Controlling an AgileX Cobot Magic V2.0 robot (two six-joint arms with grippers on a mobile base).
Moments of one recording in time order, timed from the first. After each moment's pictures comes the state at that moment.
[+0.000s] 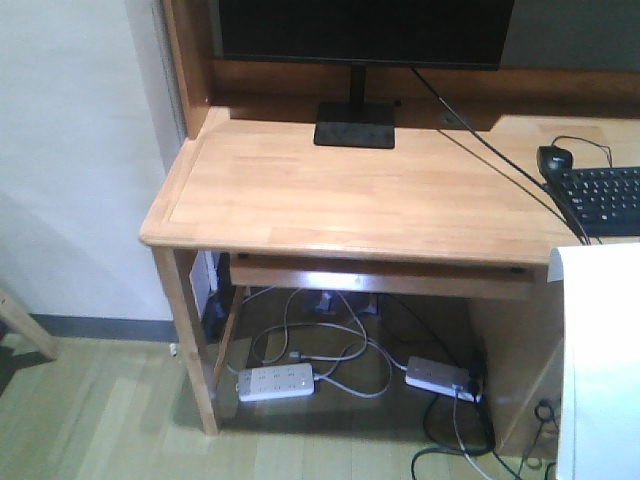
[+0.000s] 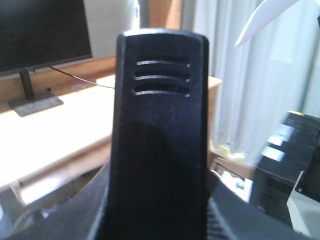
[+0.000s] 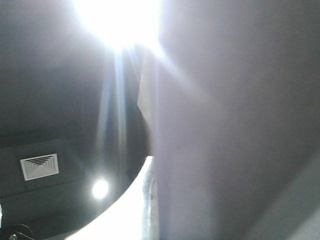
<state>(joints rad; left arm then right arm) -0.79 0.10 -0.73 -0.08 0.87 0.05 0.28 0.07 -0.24 -0.17 -0.77 1.17</state>
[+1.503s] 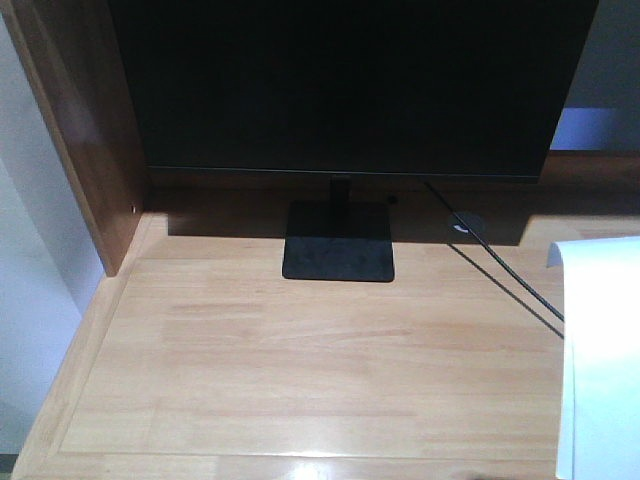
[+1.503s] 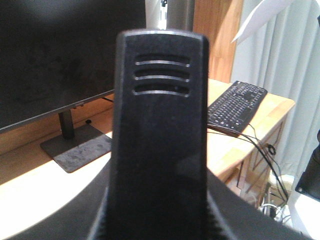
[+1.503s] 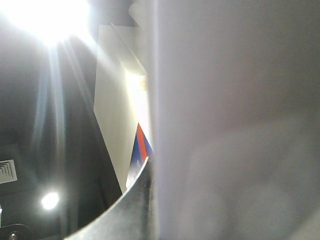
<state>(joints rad) -0.79 0.10 -0.73 -0.08 0.87 0.05 0.28 0.07 -0.24 -0.17 -0.77 1.17</state>
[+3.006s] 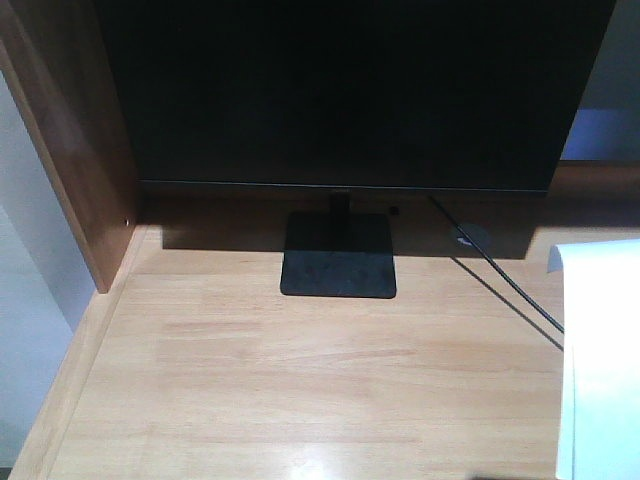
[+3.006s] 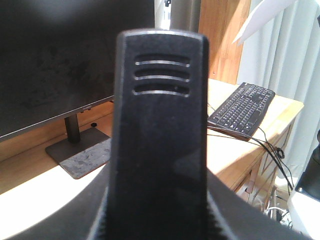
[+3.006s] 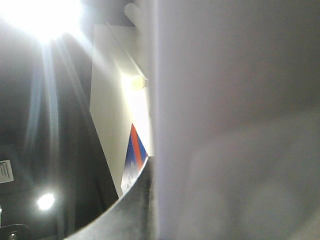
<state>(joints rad) -0.79 0.10 -0.73 -0.08 0.87 0.05 0.28 0.07 -0.24 -0.17 -0.77 1.17</state>
